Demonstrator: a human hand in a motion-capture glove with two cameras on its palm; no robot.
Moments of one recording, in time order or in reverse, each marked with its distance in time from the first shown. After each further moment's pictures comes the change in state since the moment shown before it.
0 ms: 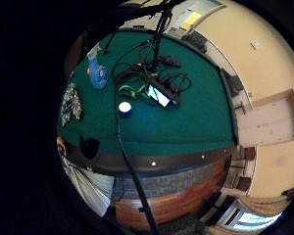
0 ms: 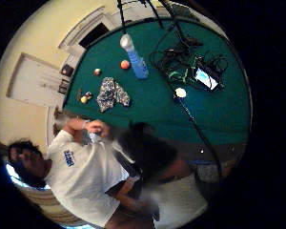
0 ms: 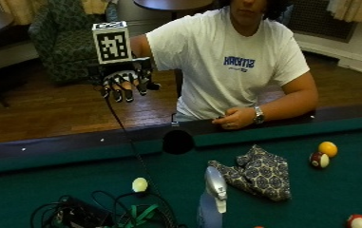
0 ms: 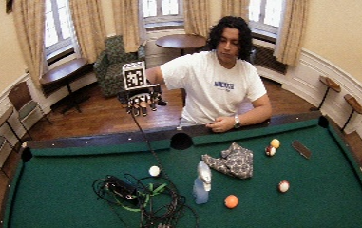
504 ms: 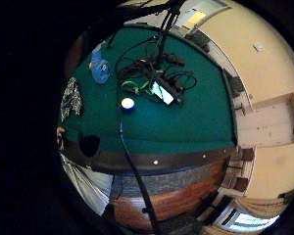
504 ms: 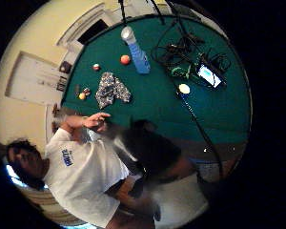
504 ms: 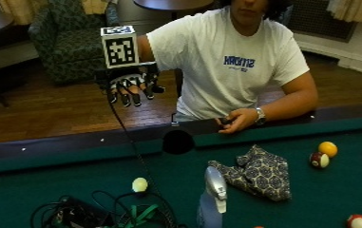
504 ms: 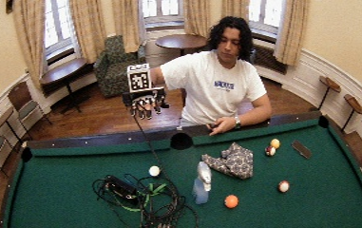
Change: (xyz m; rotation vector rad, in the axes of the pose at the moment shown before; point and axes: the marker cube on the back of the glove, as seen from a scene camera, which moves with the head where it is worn) arm -0.013 0.002 0.010 -0.052 0.007 -0.011
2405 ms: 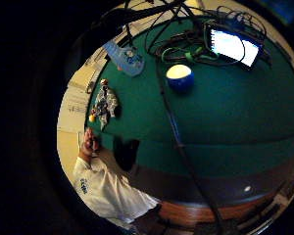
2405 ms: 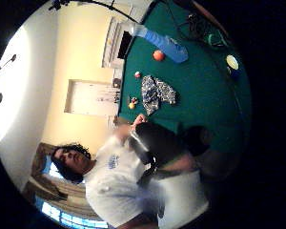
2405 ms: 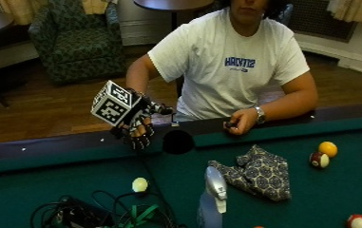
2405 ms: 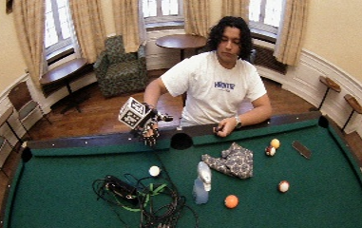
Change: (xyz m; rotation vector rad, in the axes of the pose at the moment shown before) arm -0.026 0.002 0.135 0.004 -0.814 0.131
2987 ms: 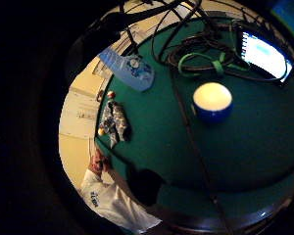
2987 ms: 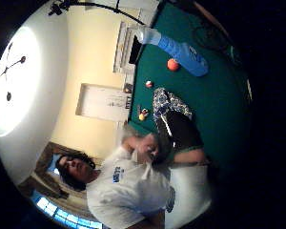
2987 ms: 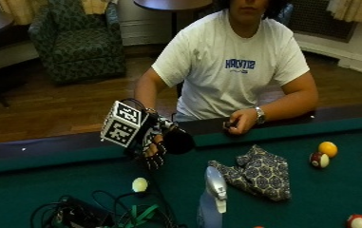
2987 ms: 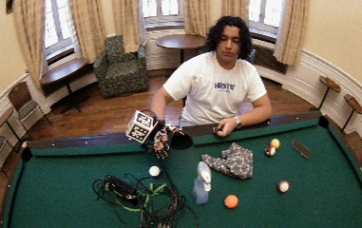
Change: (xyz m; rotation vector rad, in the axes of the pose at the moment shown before) arm -0.008 -0.063 0.040 0.064 -0.161 -0.013
